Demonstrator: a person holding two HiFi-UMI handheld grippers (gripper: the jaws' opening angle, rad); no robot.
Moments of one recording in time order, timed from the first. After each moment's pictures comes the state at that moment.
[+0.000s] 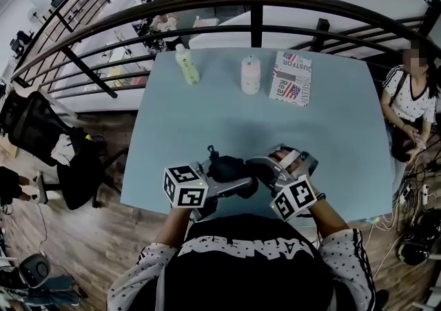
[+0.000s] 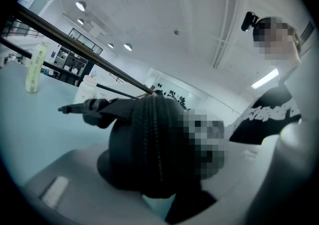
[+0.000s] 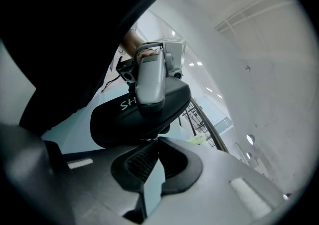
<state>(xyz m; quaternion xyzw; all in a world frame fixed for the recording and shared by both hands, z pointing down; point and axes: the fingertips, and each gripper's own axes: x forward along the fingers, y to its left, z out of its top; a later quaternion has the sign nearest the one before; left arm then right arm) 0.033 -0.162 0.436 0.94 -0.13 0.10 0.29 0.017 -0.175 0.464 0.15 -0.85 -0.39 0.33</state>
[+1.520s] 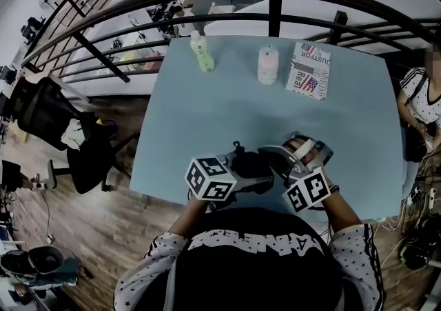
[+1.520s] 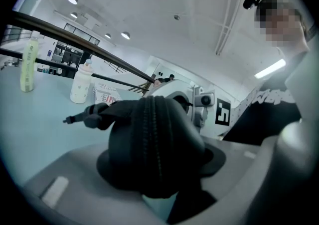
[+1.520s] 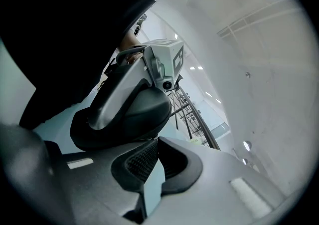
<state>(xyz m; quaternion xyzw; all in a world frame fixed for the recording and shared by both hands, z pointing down) 0.051 -0.156 0.465 0.94 -0.12 0.17 0.28 0.013 -0.189 0.448 0.15 -0.83 -0.42 0.32</state>
